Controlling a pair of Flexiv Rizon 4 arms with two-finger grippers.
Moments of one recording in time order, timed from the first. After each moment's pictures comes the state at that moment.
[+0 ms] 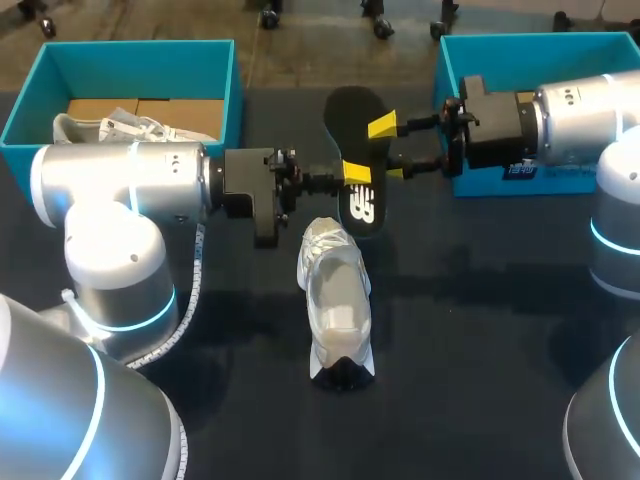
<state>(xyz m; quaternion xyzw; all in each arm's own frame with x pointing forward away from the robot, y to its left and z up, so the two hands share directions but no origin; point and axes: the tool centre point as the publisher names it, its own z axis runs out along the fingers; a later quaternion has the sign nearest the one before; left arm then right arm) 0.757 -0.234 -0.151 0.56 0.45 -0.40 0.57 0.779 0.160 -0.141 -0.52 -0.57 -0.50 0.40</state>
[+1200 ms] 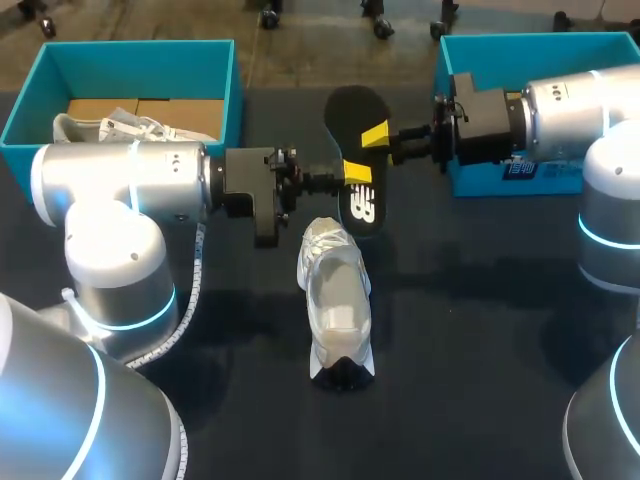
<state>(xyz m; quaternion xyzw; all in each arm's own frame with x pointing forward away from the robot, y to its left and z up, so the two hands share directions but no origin) 0.758 -0.235 -0.151 0.57 0.45 -0.40 0.56 0.789 0.170 -0.144 -0.52 -0.57 -0.49 0.40</state>
